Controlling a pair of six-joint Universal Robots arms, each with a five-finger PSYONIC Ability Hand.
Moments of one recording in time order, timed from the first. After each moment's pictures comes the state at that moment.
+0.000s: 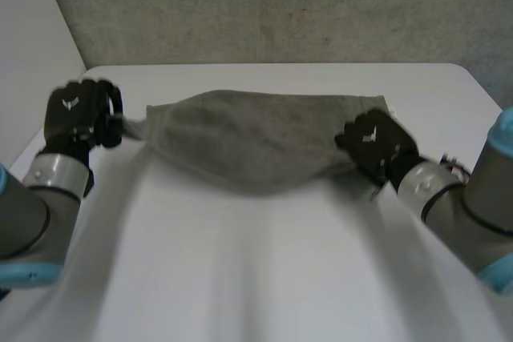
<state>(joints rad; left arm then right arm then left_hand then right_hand) 4.52 -1.83 -1.94 3.90 -1.49 3.12 1.89 -1.21 1.69 -0.26 1.22 2.36 1.41 1.49 1.55 1.38 1.46 1.34 1.32 1.33 1.34 1.16</state>
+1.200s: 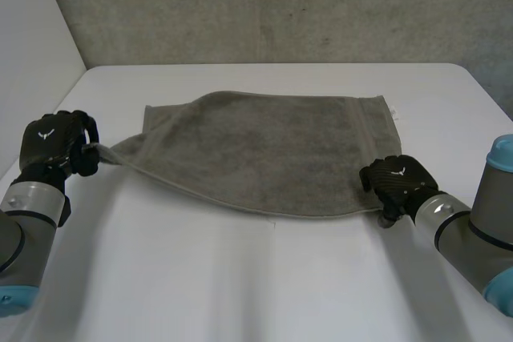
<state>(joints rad) 4.66 -1.81 -2.06 3.90 -1.45 3.12 1.81 -1.15 1.76 -0.19 1.33 2.67 1.41 1.49 1.55 1.38 1.46 0.65 0.66 0.64 0.64 0.48</state>
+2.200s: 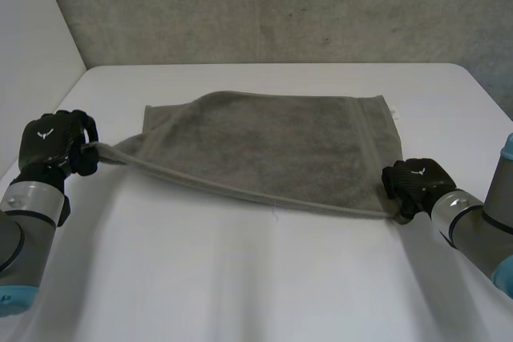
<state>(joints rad) 4.66 -1.81 -2.06 3.91 -1.45 3.12 1.72 -1.08 1.71 -0.16 1.33 2.68 1.41 1.49 1.55 1.38 1.46 0.79 0.79 0.79 0.79 0.62</state>
